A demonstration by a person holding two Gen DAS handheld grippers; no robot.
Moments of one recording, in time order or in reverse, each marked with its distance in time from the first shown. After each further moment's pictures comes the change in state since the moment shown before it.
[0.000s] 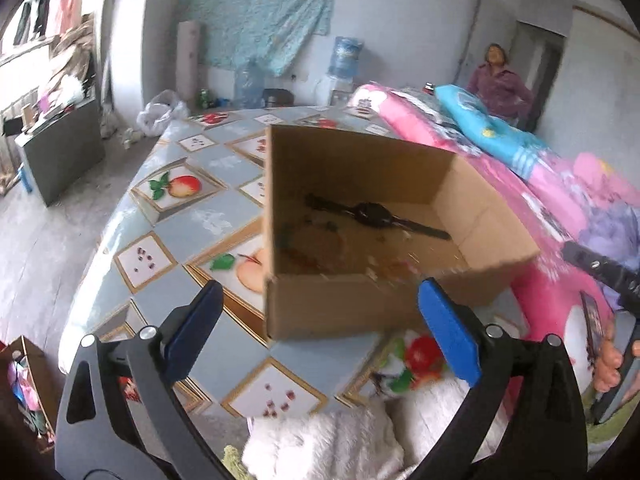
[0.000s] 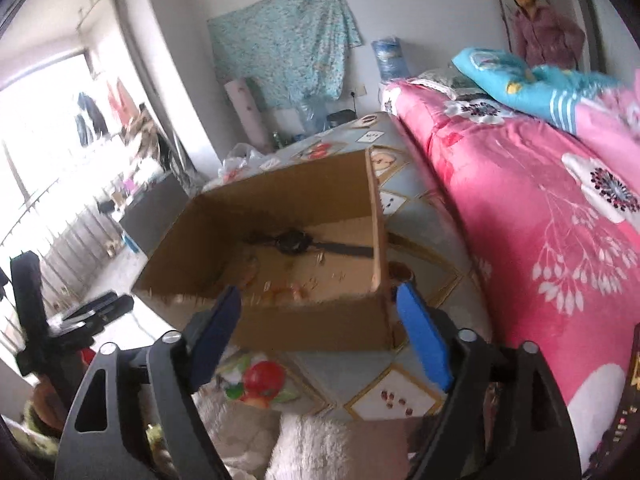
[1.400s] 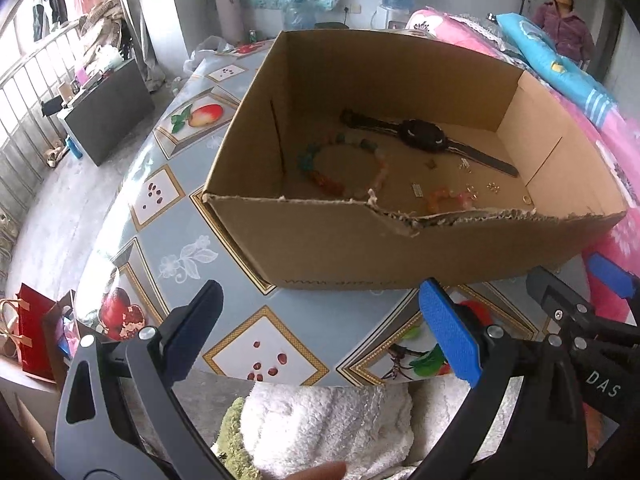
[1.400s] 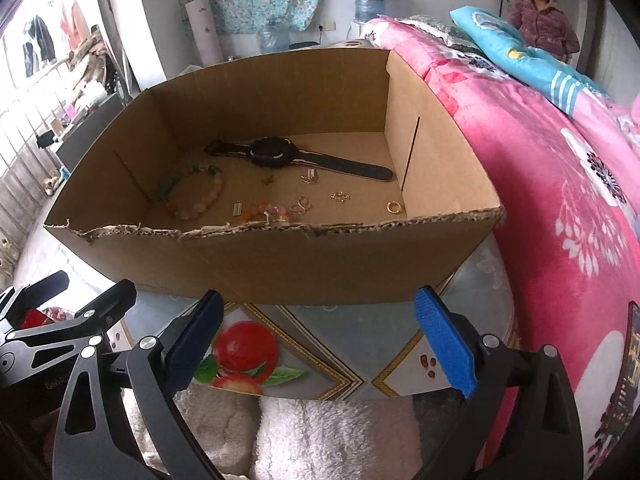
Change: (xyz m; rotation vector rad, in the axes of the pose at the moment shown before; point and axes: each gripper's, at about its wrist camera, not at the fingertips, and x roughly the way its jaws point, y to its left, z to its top) left arm 0.069 -0.042 -0.016 -0.021 0.267 0.289; right arm 0.085 0.052 -0.027 -0.066 0.250 -0.250
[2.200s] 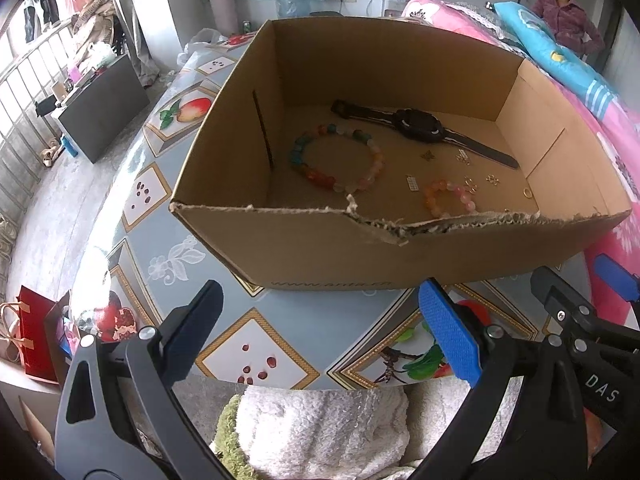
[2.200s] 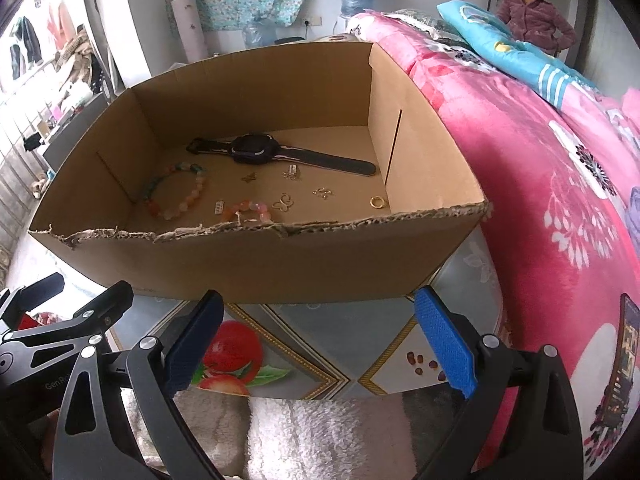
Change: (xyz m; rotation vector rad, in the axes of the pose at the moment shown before) left arm 0.014 -0.009 0.006 0.011 0.044 -0.011; right arm 0.004 -0.004 0.002 0.024 0.020 -0.047
